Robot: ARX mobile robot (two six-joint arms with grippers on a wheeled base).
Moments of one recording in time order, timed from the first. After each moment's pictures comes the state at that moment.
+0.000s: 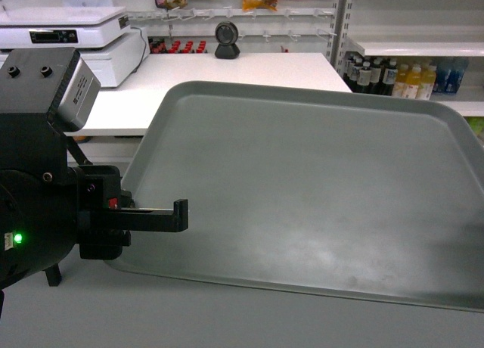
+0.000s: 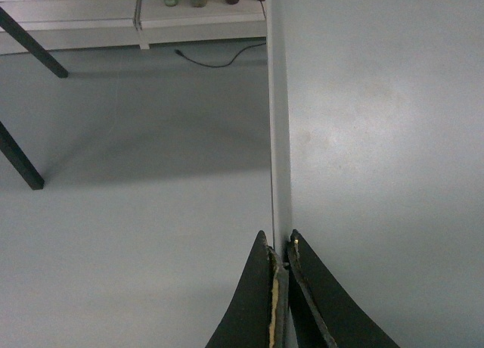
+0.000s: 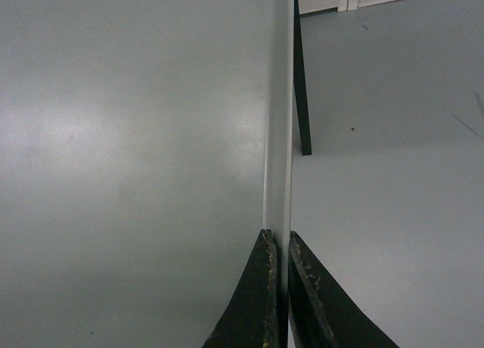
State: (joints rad) left arm -0.46 1.45 0.53 0.38 -0.32 -0.23; right arm 0.05 1.46 0.49 0.40 -0.11 0.20
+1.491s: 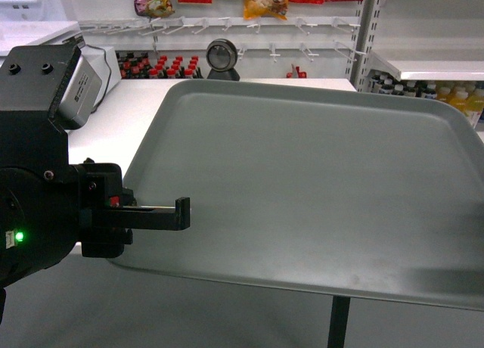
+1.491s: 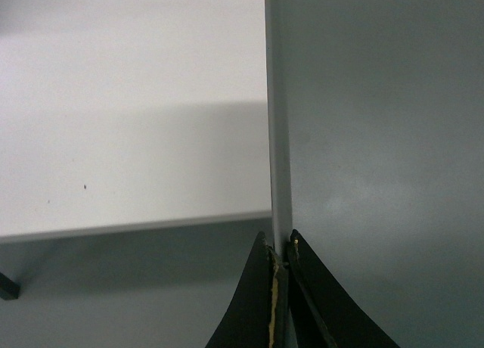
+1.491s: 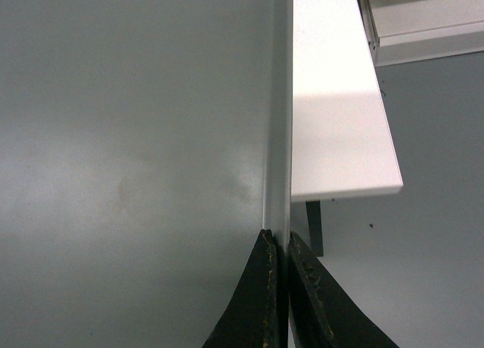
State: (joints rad) left arm -0.46 1.45 0.53 0.38 -0.32 -0.23; right arm 0.05 1.46 0.49 0.40 -0.11 0.20
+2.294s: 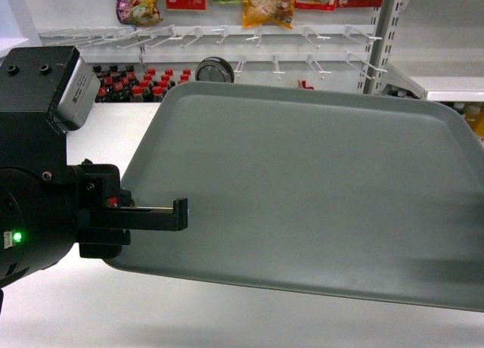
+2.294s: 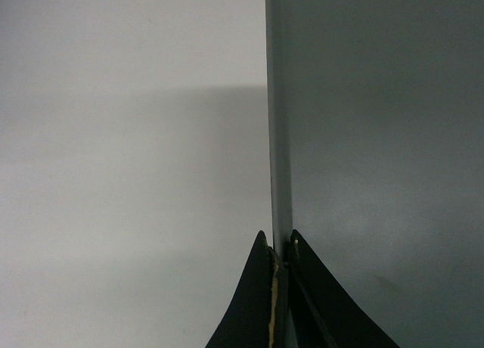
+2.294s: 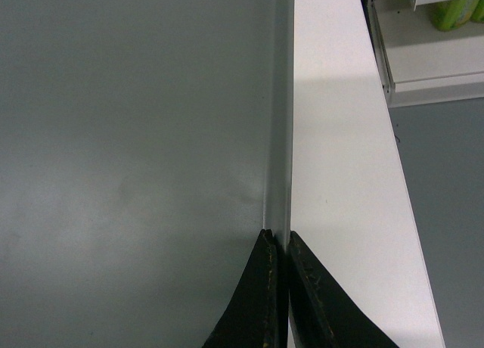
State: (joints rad) left arm -0.46 1.45 0.53 0.38 -0.32 -0.23; right arm 0.05 1.46 0.49 0.40 -0.11 0.20
